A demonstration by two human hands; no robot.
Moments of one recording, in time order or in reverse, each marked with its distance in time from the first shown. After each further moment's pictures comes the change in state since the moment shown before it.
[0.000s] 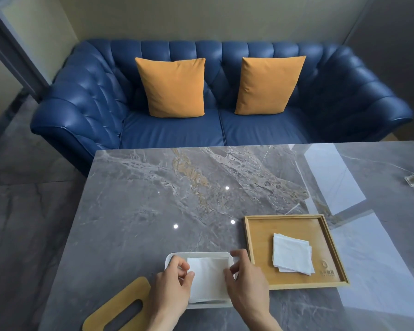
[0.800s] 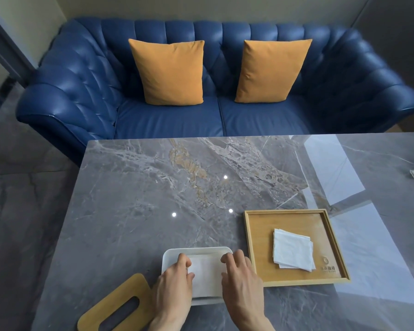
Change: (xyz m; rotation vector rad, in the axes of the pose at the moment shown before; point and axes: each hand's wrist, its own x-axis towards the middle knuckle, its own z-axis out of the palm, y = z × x) left_hand 0.009 0.002 0.022 0.345 -0.053 0.123; right_hand 0.006 0.009 0.027 -0.417 -0.018 -0.161
